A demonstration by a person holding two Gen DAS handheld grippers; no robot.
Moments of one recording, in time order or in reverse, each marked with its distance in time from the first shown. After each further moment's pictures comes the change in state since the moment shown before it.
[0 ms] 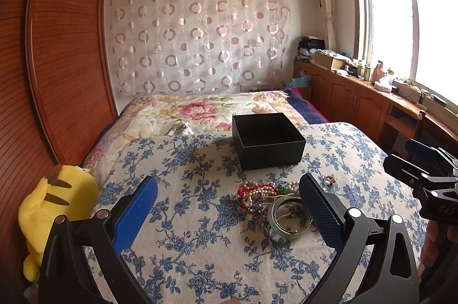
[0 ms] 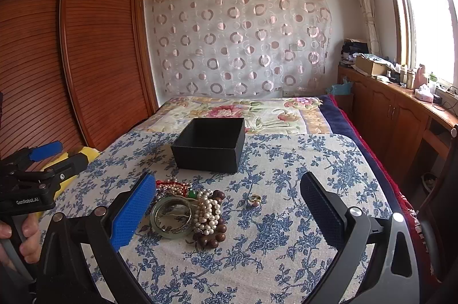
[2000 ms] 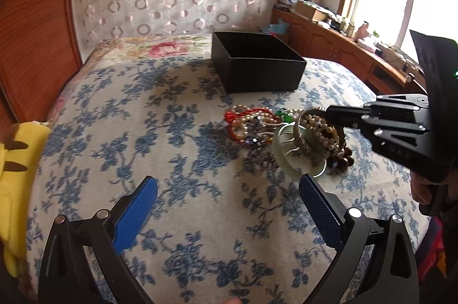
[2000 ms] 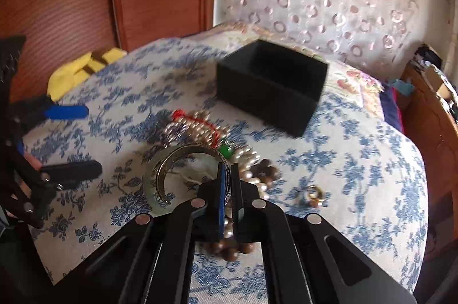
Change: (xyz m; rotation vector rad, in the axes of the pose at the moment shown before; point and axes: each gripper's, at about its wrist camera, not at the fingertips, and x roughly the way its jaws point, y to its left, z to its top) left arm 0.089 0.018 -0.057 -0.002 0.298 -0.186; right arm 0.116 0.035 -0.016 -0.326 0.338 0.208
